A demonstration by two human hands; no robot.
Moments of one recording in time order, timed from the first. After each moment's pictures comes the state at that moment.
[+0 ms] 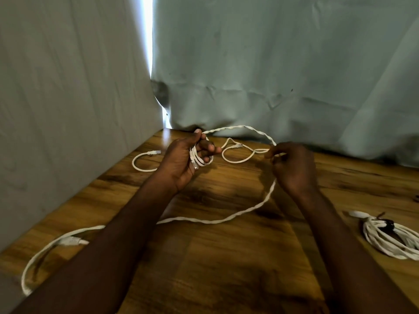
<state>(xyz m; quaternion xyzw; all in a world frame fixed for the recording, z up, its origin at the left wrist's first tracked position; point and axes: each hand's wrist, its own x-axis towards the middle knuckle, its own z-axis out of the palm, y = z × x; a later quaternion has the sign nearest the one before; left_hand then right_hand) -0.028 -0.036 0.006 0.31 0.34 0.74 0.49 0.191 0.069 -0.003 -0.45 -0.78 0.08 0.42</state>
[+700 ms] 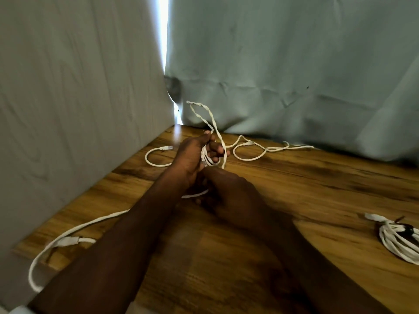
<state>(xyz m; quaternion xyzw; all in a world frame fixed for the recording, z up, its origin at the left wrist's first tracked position) -0.033 -0.031 -0.002 0.28 0.42 0.74 0.45 0.113 -0.022 -0.036 -0.18 -0.95 0.12 0.24</state>
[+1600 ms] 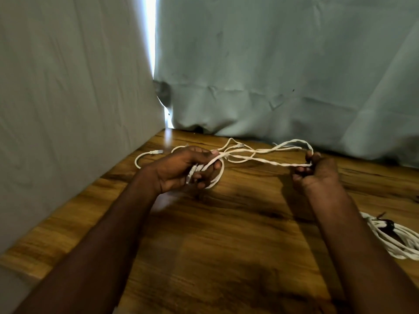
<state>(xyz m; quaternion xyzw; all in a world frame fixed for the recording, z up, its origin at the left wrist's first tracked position) -0.048 -0.055 0.002 0.56 0.41 0.48 0.54 0.205 0.080 0.014 -0.42 -0.17 0.67 0.59</state>
